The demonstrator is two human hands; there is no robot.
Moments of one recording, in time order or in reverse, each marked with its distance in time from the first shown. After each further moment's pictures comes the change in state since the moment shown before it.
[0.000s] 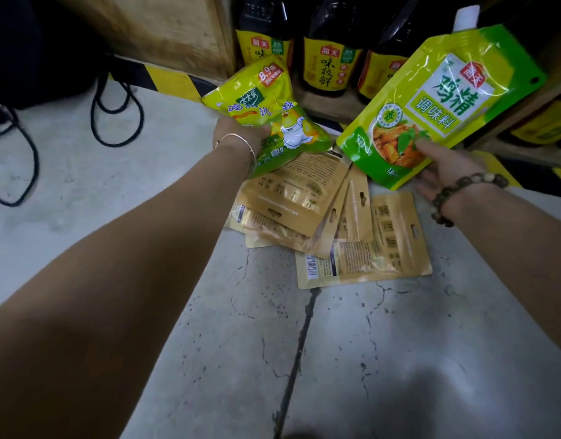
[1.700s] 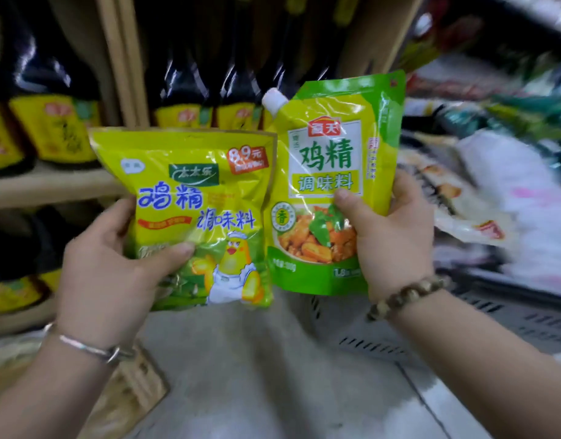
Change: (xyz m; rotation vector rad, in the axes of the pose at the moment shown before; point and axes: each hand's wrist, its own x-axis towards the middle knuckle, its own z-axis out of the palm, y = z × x) left_hand -0.345 0.158 0.056 -0.406 -0.636 0.813; right_hand -0.268 -0.152 -0.273 0.035 0.572 -0.966
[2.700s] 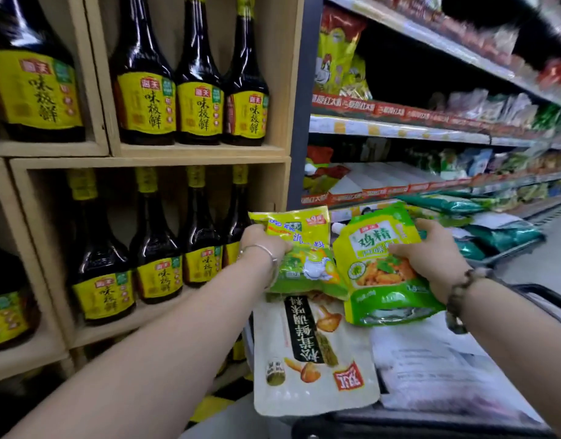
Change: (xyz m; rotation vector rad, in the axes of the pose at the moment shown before) left_hand 0.111 0.121 0.304 0.223 -0.265 -0.138; right_hand 0.196 -0.011 -0.198 -0.301 0.210 0.238
